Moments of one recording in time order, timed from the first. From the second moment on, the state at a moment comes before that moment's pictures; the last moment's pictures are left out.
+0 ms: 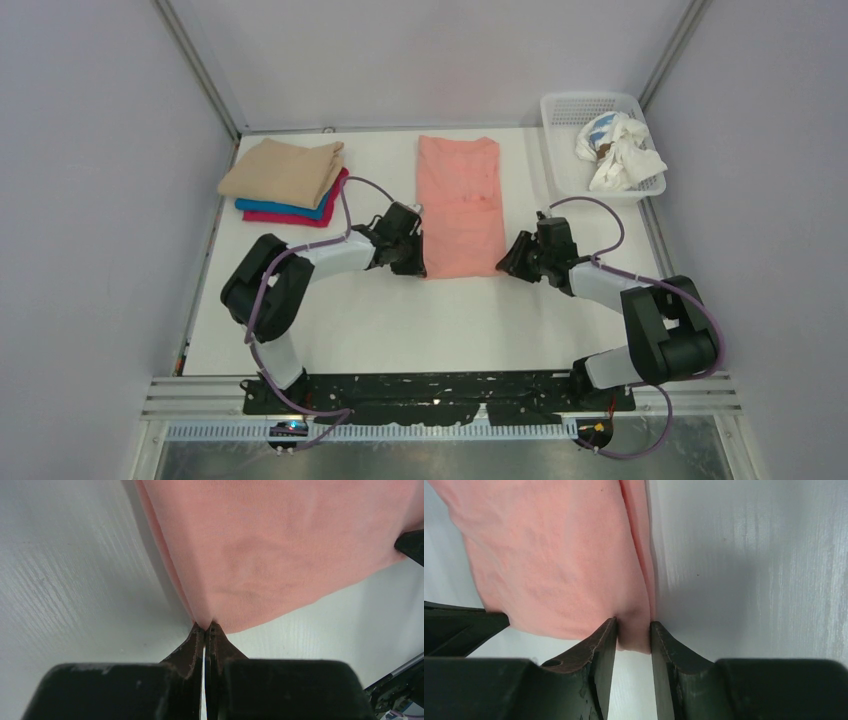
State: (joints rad) left arm -0.66 1.78 1.02 -0.22 0.13 -0.58; right arm 0.25 1.42 0.53 0.07 -0.21 0.65
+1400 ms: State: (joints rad) left arm -0.90 0.87 0.73 -0.50 -0.04 -0.57; right arm 0.26 0.78 0.66 -0.69 -0.72 0.44
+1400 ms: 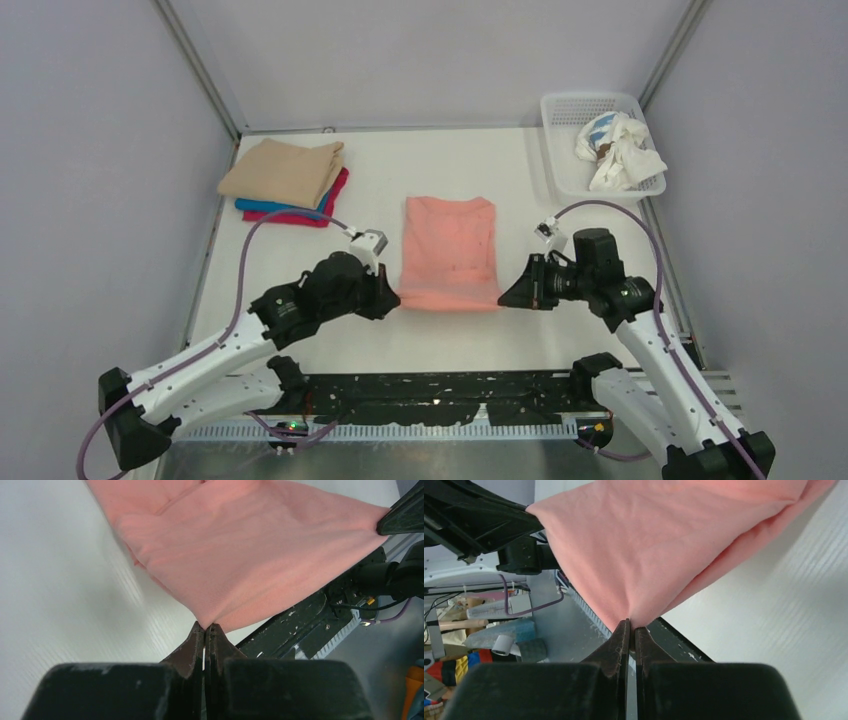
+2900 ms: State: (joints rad) left arm -0.55 1.71 1.40 -0.40 -0.05 -0.35; right arm 0.06 1.60 1.05 -0.20 -0.72 0.60
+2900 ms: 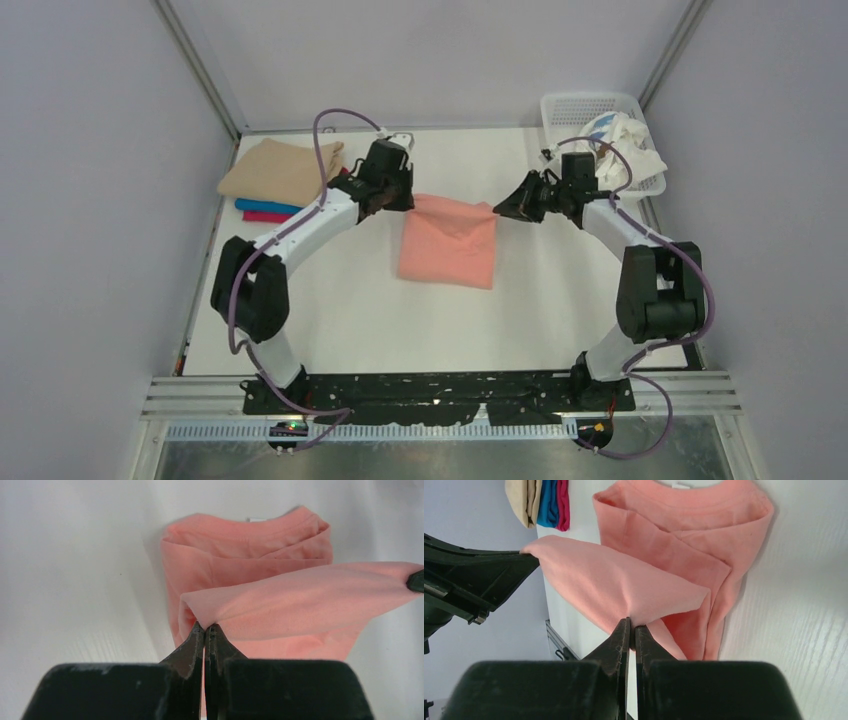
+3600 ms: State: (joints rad) left arm -0.49 2.06 1.67 -0.46 0.00 -0.39; right arm 0.06 1.92 1.25 -0.13 -0.54 0.60
